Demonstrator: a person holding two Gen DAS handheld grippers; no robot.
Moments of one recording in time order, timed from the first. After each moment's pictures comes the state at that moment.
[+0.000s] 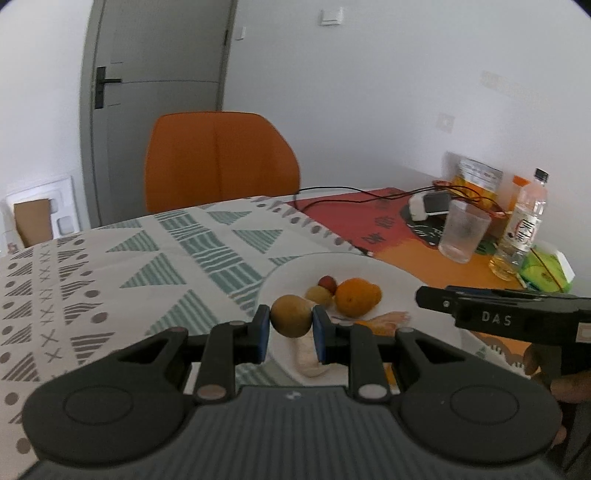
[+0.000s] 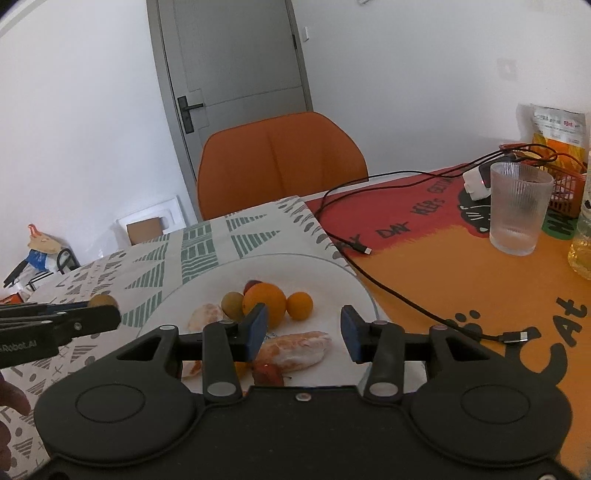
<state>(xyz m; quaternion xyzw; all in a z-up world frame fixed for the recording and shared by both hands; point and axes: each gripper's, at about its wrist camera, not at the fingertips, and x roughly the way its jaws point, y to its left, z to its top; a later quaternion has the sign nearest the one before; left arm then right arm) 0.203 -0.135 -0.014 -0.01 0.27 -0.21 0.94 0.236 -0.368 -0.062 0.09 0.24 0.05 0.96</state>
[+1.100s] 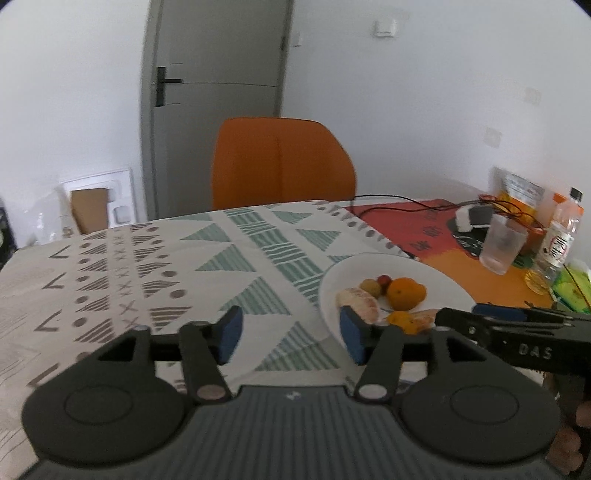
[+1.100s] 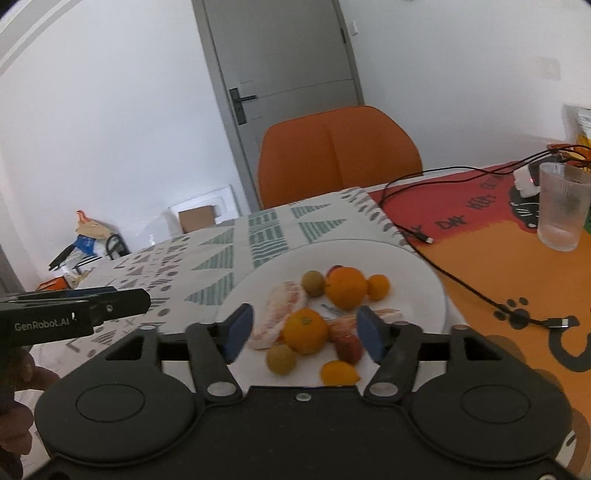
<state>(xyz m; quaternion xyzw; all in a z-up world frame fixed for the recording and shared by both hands) 0.163 -0.096 0.003 -0.02 0.28 -0.10 0.96 0.207 -0.336 -0.049 0.09 0.25 0.14 0.95</state>
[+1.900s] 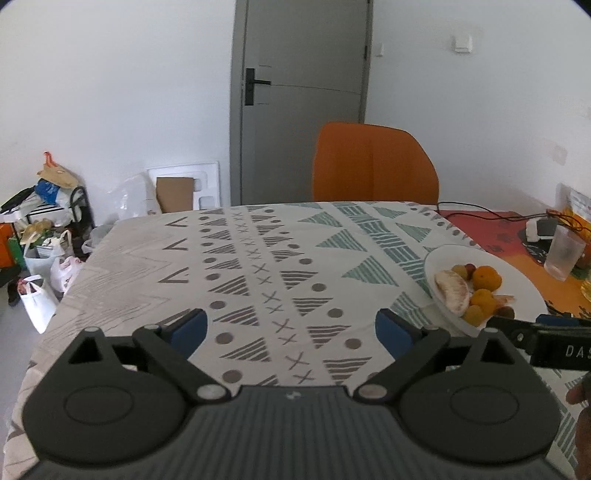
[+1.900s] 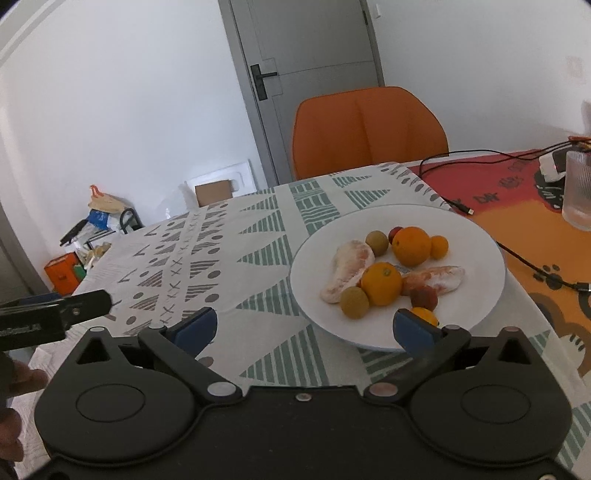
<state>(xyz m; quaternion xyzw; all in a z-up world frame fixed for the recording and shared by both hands) 0.097 -0.026 0.003 -0.03 0.27 0.03 0.96 0.175 -0.279 -0.047 0.07 0.28 0.15 0.94</state>
